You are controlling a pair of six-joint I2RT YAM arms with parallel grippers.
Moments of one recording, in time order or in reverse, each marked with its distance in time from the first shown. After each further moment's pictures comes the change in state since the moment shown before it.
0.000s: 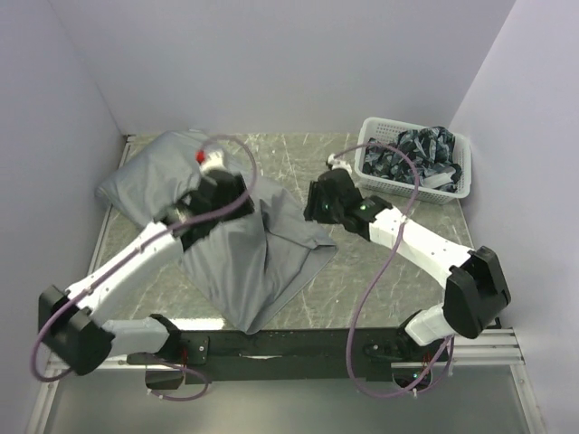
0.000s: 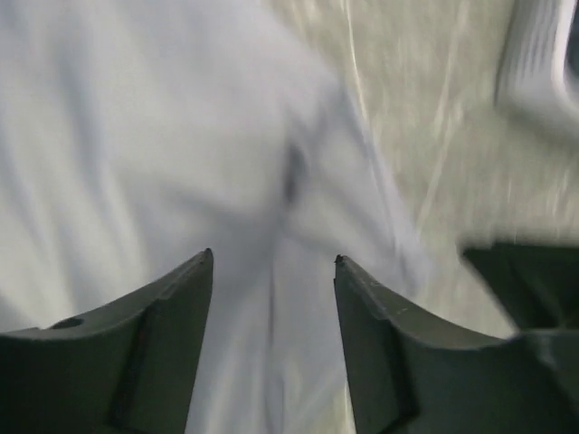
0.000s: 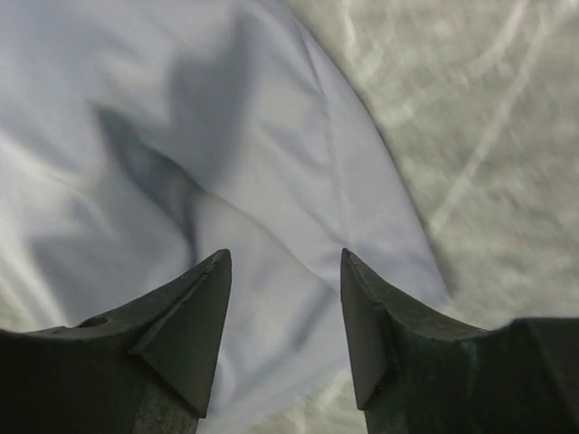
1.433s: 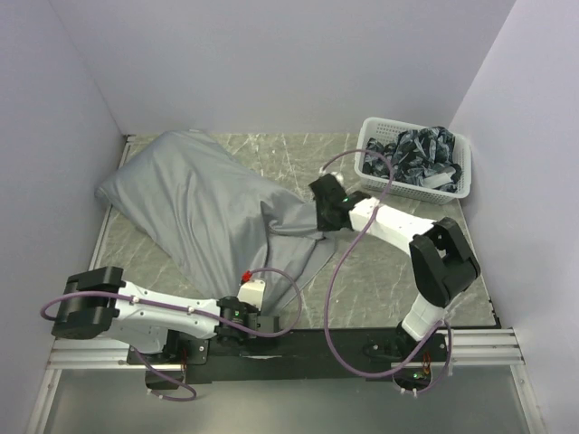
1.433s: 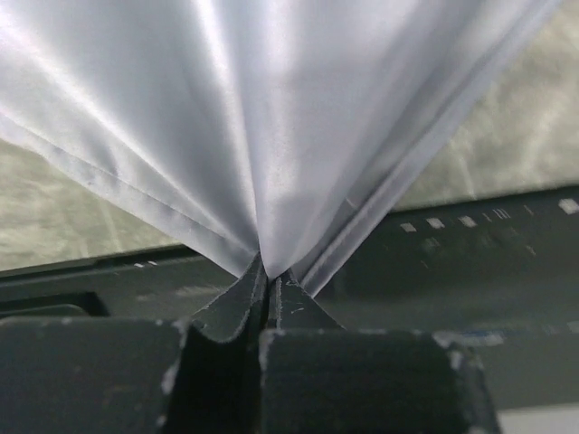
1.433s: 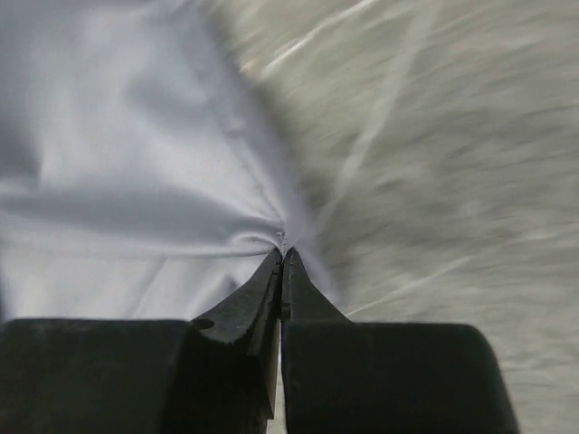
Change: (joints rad) left arm -0.999 0.068 -0.447 -0.352 -0.172 -0.677; right arm -0.023 0.222 -0.005 -0.076 0.076 -0.157
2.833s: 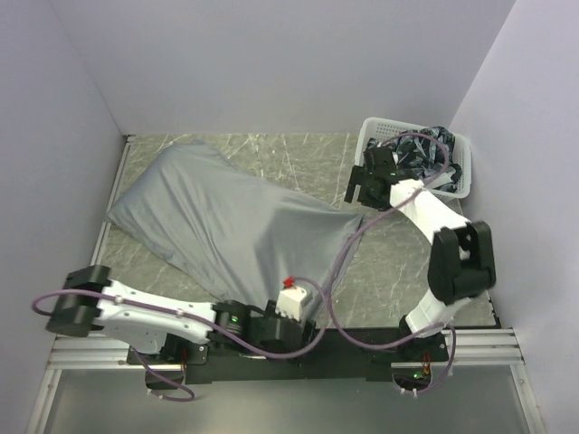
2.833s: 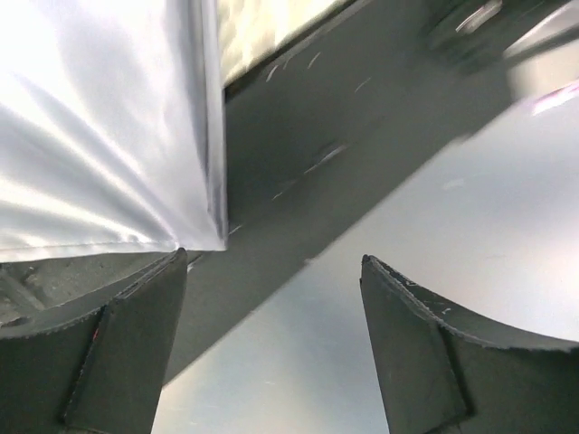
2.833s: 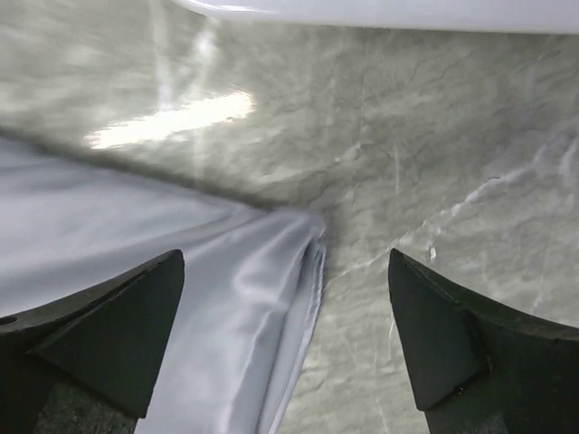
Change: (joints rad) left arm -0.122 0.006 0.136 0.391 0.116 0.262; right arm -0.381 0.001 0.111 -0.103 -0.063 -0.003
